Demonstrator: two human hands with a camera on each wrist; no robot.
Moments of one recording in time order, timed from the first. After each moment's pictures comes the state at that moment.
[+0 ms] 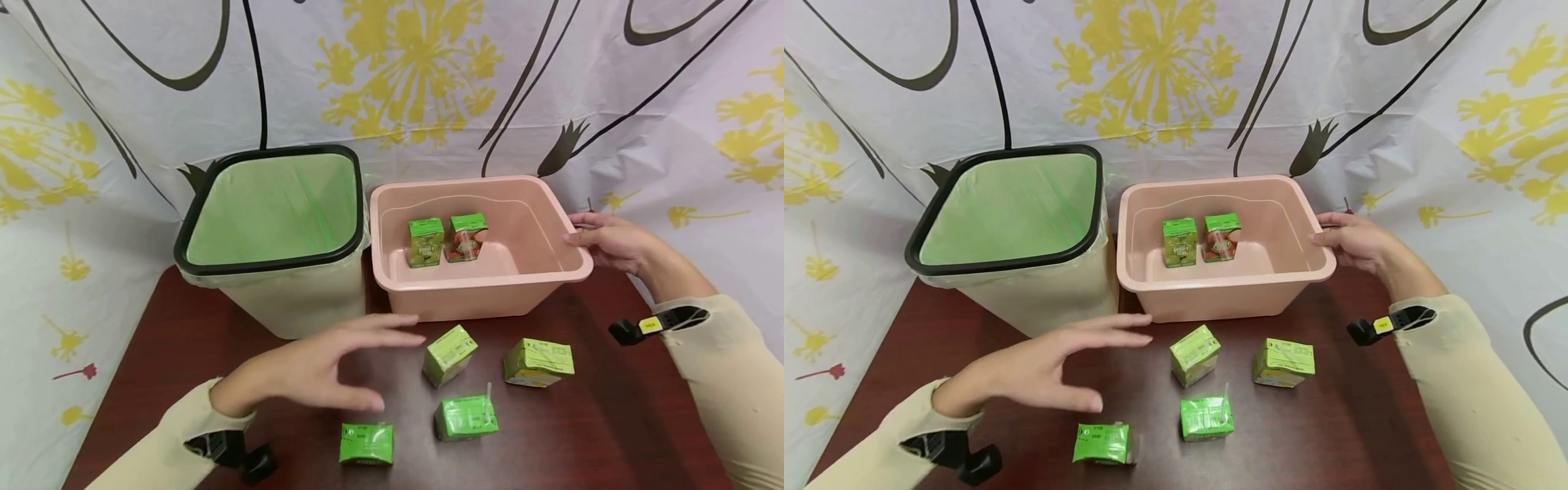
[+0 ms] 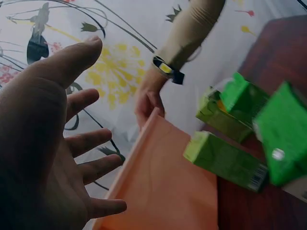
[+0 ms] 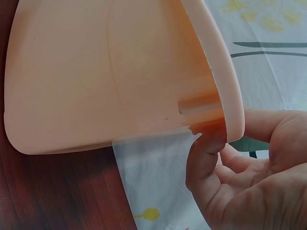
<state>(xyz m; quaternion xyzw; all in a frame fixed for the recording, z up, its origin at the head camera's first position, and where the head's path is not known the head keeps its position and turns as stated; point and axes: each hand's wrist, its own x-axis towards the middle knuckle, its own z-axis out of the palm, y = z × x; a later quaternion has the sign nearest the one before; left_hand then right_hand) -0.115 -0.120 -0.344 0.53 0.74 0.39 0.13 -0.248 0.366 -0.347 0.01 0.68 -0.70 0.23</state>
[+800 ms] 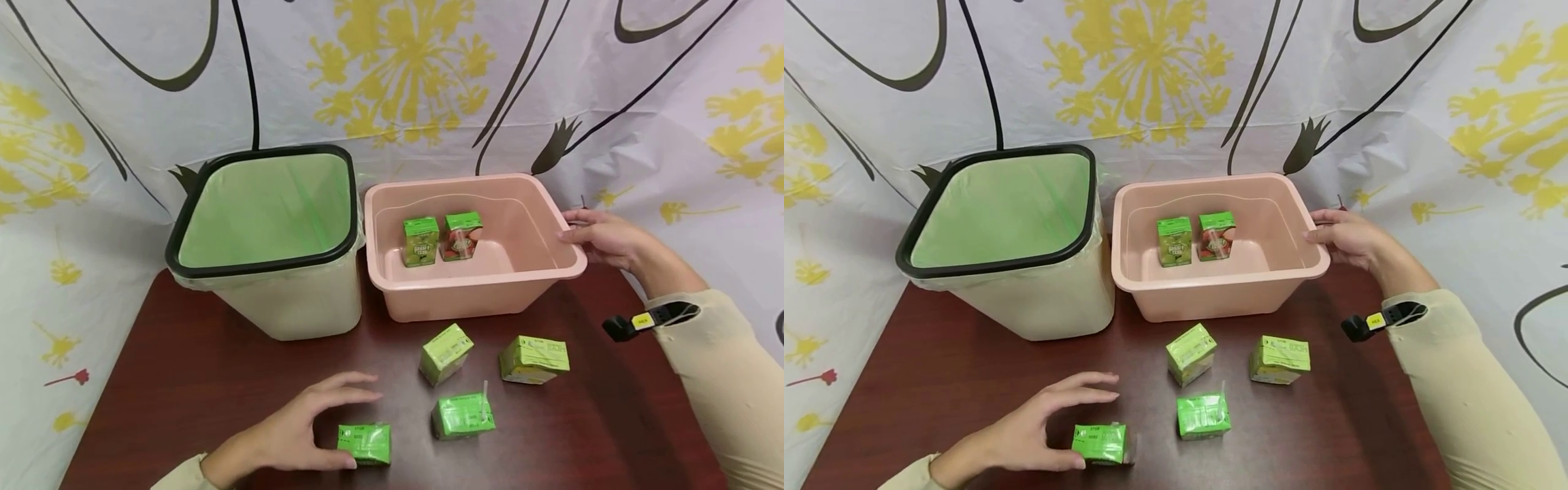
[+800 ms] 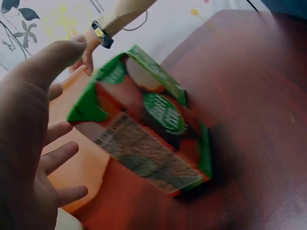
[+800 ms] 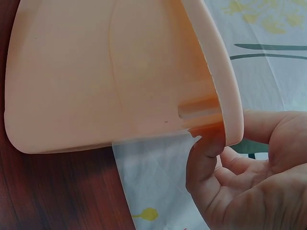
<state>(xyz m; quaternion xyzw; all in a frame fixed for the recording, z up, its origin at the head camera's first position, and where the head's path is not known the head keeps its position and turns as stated) -0.063 -0.155 -0.446 0.48 0.74 0.46 0.08 -0.245 0.362 -0.345 0.03 0.70 -0.68 0.22</state>
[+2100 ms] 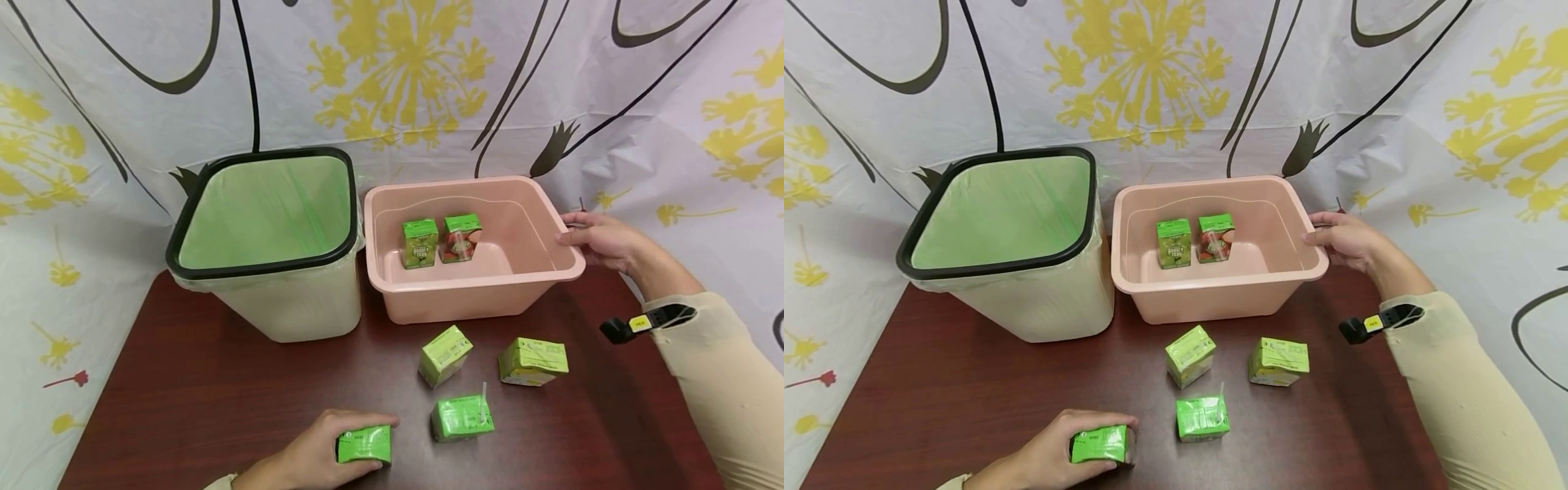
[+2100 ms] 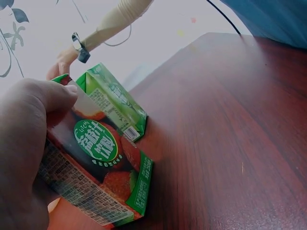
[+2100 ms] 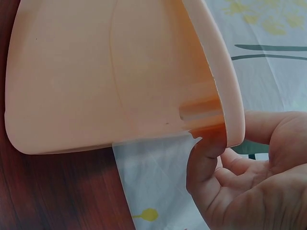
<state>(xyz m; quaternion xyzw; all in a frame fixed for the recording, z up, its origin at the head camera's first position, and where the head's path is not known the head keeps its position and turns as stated) -0.039 -0.128 -0.476 0.43 0.72 0.53 0.11 -0.245 0.361 -0.345 0.03 0.71 -0.66 0.22</state>
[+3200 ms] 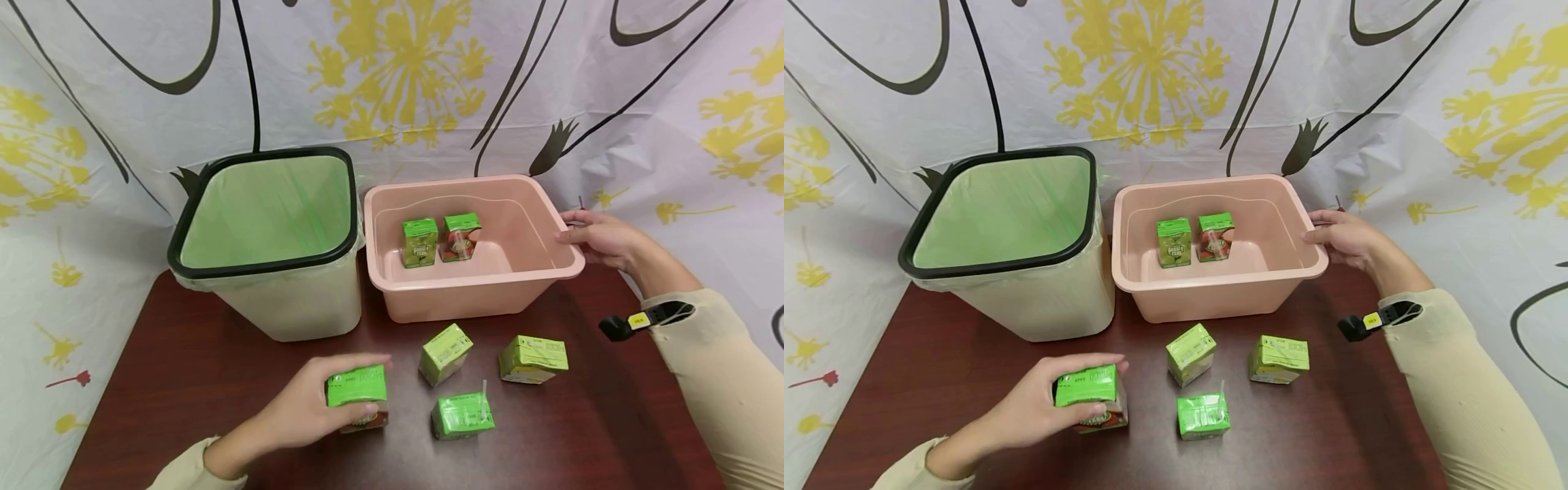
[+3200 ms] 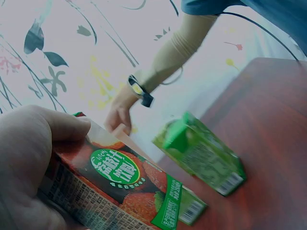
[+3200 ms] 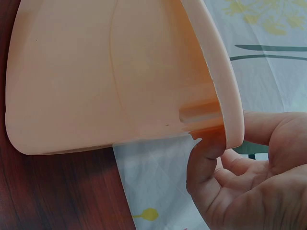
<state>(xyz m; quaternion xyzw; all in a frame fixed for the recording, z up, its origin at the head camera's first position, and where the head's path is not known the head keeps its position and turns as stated) -0.064 -0.127 -0.389 0.32 0.74 0.58 0.14 -0.244 0.361 -0.345 0.03 0.71 -0.67 0.22</state>
